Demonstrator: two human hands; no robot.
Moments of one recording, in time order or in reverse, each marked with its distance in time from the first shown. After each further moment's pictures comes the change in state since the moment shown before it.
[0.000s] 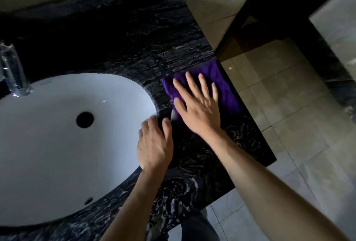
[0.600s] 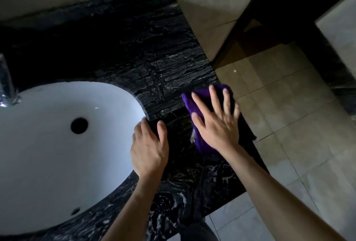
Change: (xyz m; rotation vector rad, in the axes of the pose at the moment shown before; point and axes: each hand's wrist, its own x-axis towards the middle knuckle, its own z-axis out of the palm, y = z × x) left_hand 0.009 0.020 0.011 0.029 0.121 -0.054; right_hand -0.017 0.065 -0.010 -0.074 -0.072 0.046
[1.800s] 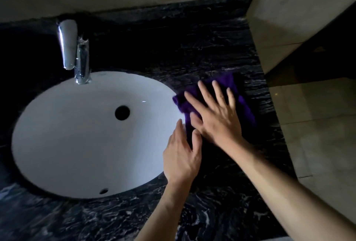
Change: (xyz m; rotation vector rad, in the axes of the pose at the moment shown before) left_hand 0.000 0.001 -0.005 -0.199 0.107 -0.031; right_hand 0.070 -0.089 0.003 0.002 0.037 -0.471
